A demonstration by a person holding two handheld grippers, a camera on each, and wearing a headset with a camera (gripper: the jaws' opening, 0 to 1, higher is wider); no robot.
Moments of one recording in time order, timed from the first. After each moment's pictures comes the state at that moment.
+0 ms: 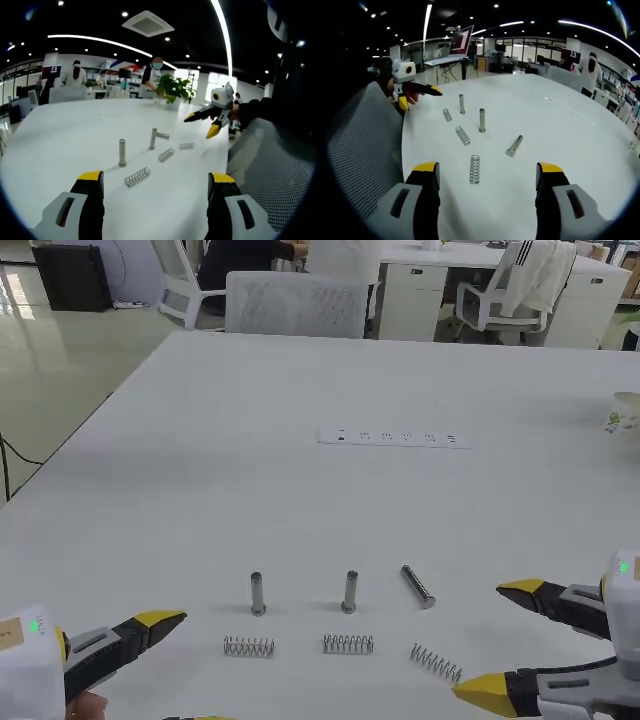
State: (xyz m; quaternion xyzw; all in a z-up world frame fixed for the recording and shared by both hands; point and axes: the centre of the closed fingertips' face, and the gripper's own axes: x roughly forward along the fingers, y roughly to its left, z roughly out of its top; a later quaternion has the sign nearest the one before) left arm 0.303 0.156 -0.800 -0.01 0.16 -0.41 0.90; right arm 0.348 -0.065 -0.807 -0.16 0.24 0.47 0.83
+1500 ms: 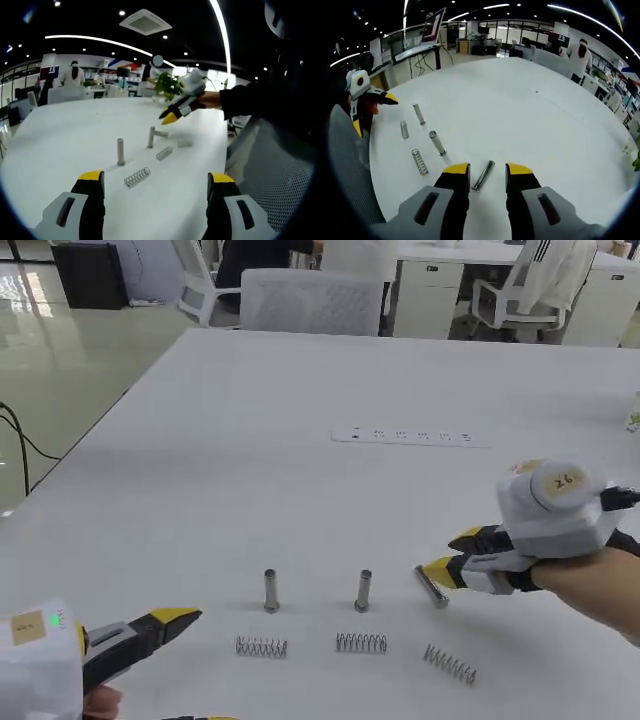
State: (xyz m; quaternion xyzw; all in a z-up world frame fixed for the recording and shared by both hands) left arm 0.298 0.155 -0.799 0.00 0.17 -0.41 0.89; right arm 0.447 -0.030 -0.816 -0.18 0.32 0.39 0.84
